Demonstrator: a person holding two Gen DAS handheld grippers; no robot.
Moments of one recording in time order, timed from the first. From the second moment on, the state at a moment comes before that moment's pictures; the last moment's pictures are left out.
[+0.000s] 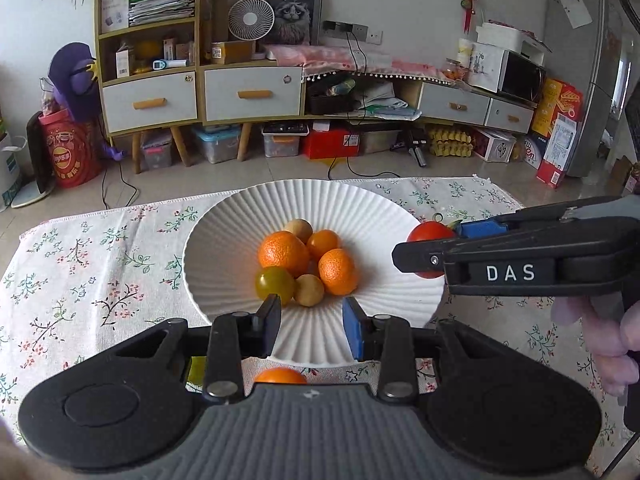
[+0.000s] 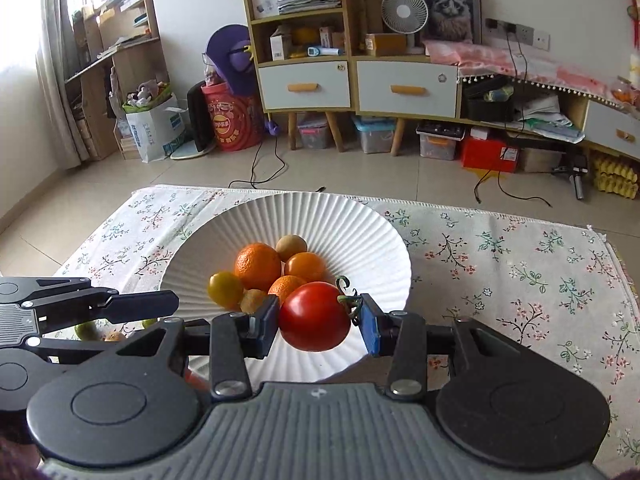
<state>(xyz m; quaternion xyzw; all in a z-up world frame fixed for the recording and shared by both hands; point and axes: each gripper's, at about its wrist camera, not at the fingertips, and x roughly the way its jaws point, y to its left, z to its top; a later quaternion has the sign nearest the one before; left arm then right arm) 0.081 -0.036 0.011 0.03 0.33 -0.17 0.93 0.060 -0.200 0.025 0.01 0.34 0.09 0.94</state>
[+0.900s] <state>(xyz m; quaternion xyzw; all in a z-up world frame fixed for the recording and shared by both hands) 0.085 -0.041 -0.016 0.09 0.42 -0.19 0.88 0.066 -0.211 0.022 0.02 0.36 0.09 0.93</state>
